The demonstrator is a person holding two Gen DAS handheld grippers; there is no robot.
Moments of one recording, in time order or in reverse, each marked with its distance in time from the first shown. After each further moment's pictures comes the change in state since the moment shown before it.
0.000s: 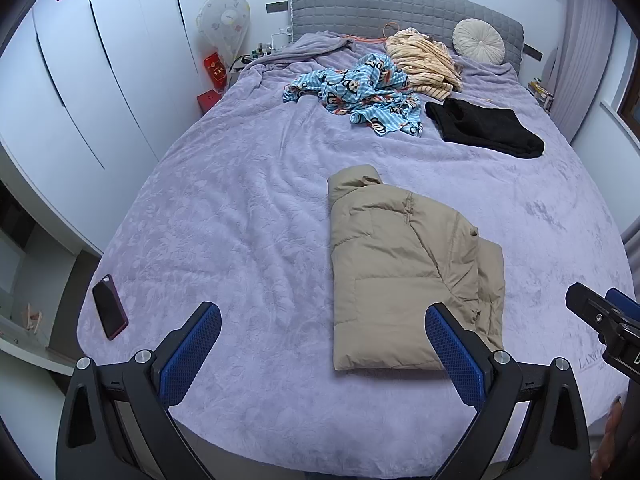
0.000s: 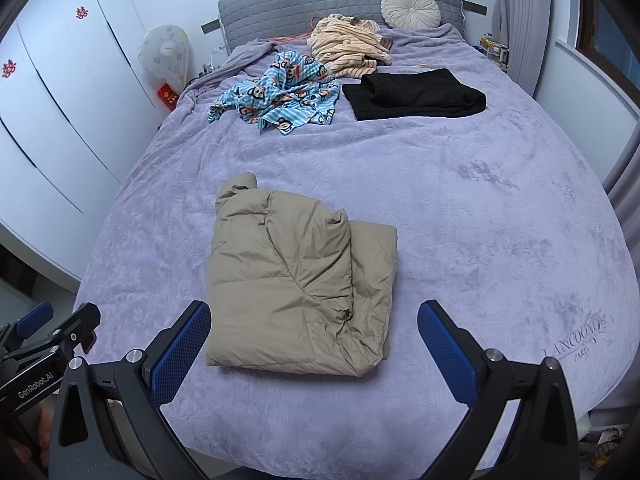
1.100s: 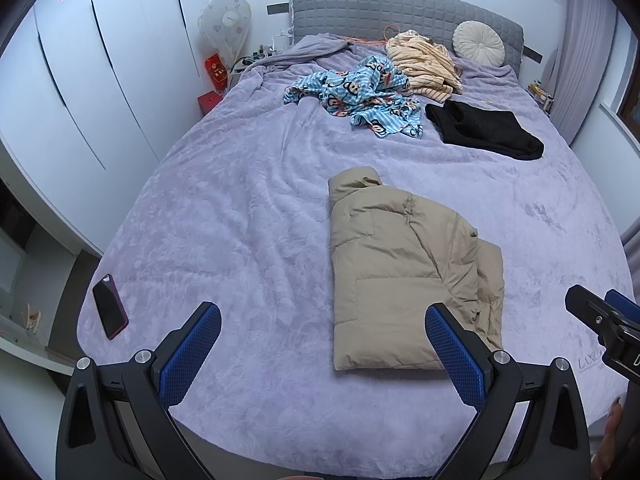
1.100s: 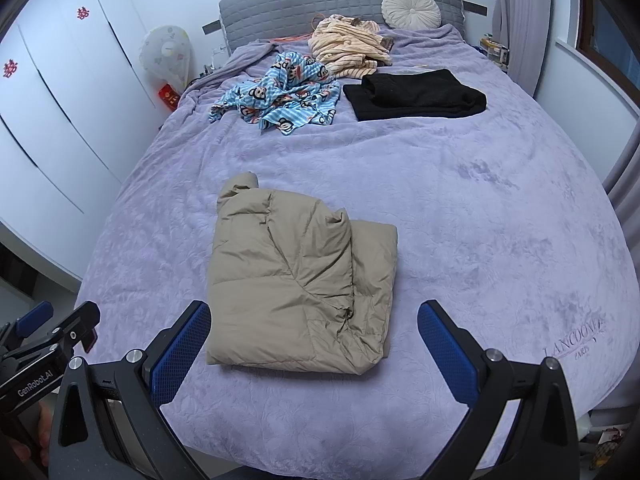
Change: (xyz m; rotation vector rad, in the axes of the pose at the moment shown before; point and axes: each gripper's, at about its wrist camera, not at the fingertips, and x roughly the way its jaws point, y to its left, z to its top) left arm -0.001 0.000 -0.001 0.000 -0.002 -0.001; right arm -0.001 0.001 -0.002 -0.004 -0.001 0.004
